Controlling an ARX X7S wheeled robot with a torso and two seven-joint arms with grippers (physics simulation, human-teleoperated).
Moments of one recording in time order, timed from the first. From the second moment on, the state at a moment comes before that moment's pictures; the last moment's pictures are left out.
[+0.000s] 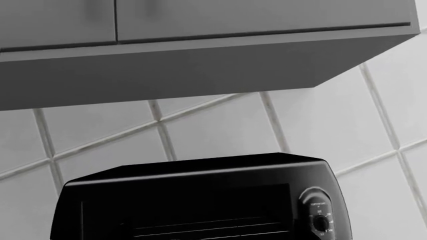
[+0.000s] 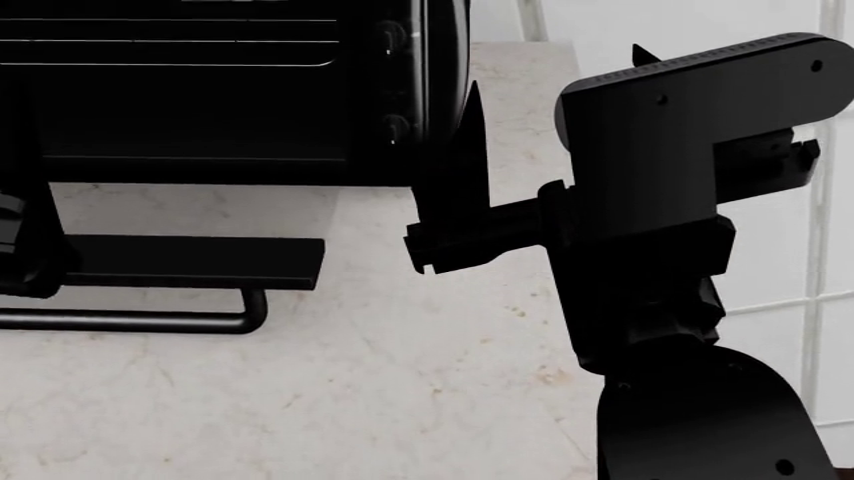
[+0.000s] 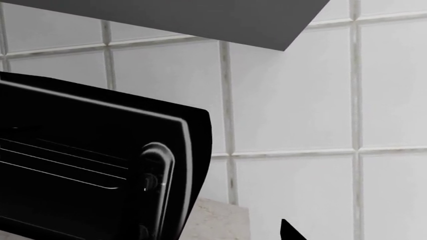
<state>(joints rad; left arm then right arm) -0.71 -0.18 -0.08 1.01 -0.30 -1.27 -0.11 0.84 0.17 -0.11 -0.73 0.15 1.30 -0.02</state>
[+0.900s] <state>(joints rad) -0.89 -0.47 0.37 0.76 -0.18 -1.17 -0.12 0.85 0.20 -0.12 -0.72 0.17 1.27 -0.01</state>
